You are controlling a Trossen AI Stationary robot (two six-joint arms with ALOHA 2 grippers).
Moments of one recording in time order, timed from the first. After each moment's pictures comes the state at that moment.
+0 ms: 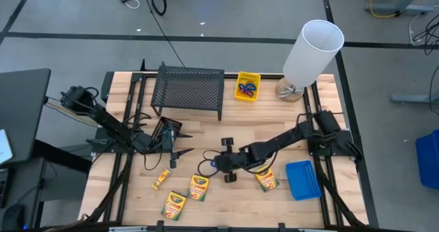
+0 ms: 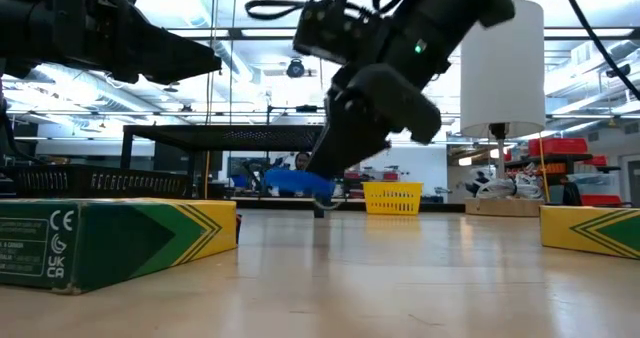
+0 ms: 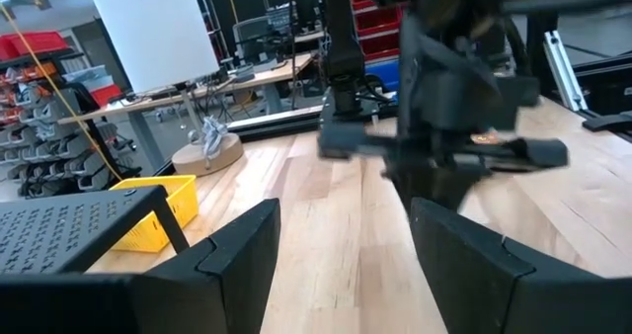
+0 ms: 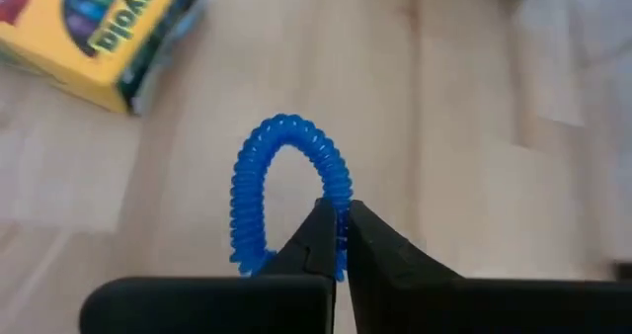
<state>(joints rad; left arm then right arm) -0.48 1.29 0.17 1.10 -0.65 0.21 0.31 1.99 1.28 -0.24 0.34 0.00</state>
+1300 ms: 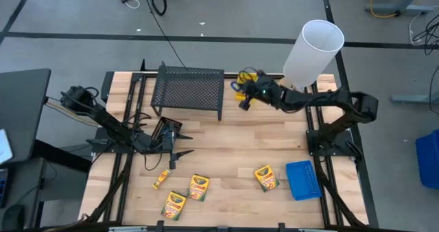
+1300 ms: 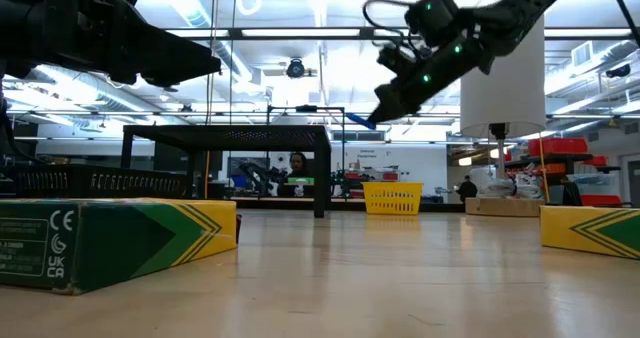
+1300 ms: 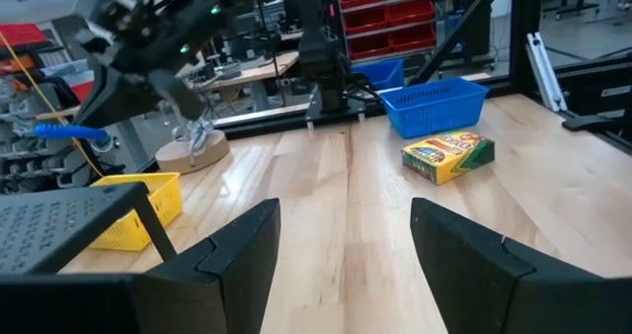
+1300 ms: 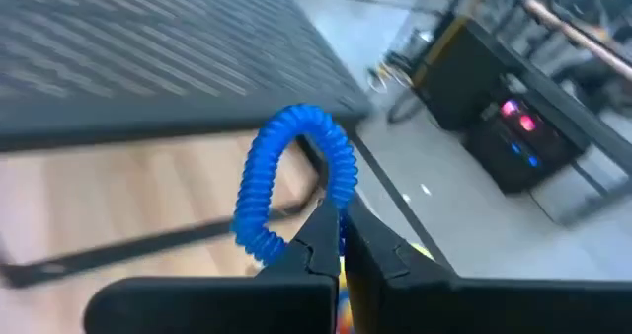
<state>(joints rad) -0.48 1.29 0.17 1.08 -0.62 0.18 -0.40 1.50 0.81 0.25 0.28 -0.28</state>
